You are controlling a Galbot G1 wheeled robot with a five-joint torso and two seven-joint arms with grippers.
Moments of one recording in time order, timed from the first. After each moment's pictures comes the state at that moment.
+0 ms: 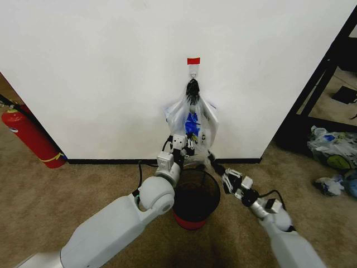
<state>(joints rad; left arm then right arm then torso) 0.68 -1.07 0.30 -1.92 -0.67 0.11 -0.53 -1.12 1.14 0.50 1.42 0.67 0.59 -1.19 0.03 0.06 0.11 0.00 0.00</state>
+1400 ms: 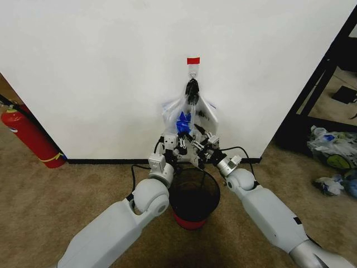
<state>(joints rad) 0.76 -1.10 0.23 -1.92 -0.62 0.11 -0.51 -0.66 1.15 -0.05 1.29 0.53 0.44 -0.42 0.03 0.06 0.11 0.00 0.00</state>
